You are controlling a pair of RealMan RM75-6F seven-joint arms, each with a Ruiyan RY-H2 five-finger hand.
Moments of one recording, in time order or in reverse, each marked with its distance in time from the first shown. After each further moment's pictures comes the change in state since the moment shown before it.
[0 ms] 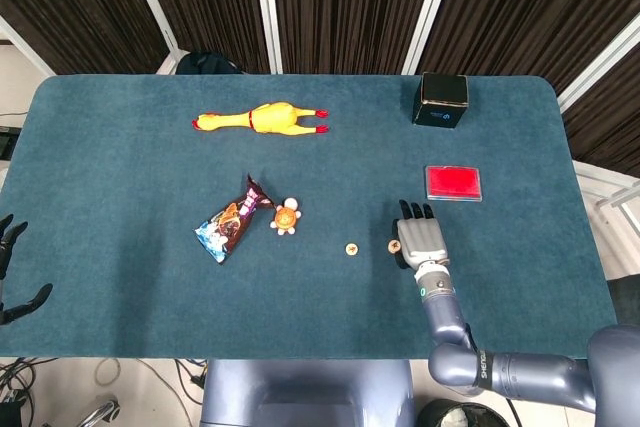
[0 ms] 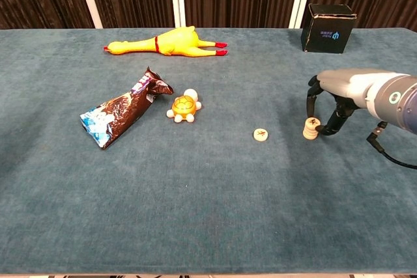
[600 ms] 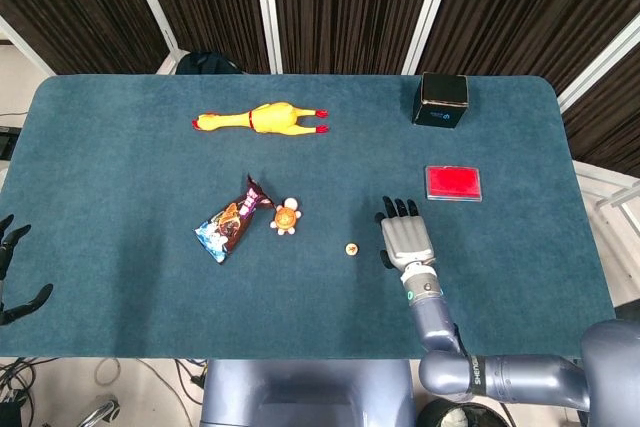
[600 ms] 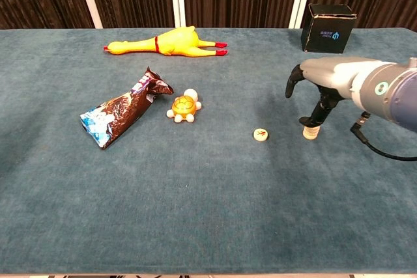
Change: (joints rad) left arm 0.000 0.001 0.001 -0.004 -0.001 -0.002 -0.003; right arm 0.039 -0.023 0.020 -0.079 -0.014 0.084 -0.061
